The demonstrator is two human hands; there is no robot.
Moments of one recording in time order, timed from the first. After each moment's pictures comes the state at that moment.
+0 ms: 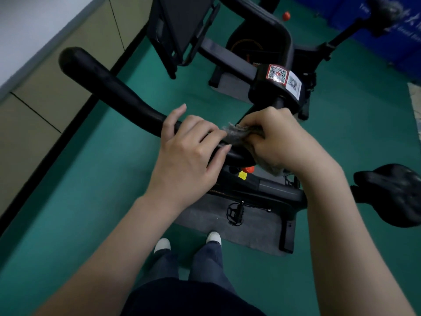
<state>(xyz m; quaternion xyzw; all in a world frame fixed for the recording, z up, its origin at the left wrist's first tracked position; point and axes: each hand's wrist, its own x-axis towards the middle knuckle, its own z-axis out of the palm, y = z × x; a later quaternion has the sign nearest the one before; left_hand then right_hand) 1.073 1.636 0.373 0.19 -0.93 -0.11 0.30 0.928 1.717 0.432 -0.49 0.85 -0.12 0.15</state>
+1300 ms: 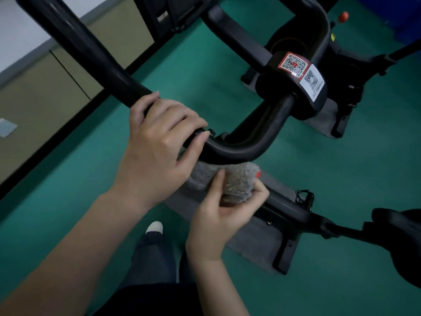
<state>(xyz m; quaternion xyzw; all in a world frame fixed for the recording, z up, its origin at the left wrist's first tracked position) 1.059 1.665 0.364 0.30 -0.91 -0.07 0.29 1.021 1.759 0.321 -0.09 0.66 -0.75 0.02</state>
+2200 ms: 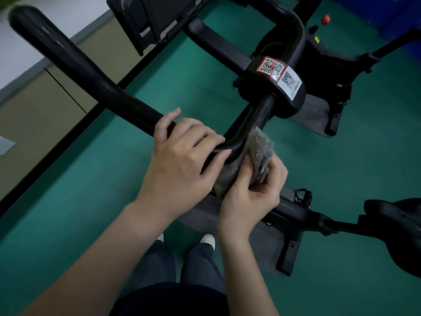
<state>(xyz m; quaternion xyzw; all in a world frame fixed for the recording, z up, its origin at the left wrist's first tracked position) 1.032 1.695 0.366 0.27 -0.92 -0.08 0.28 0.968 1.769 0.331 -0.12 0.70 -0.70 -0.05</state>
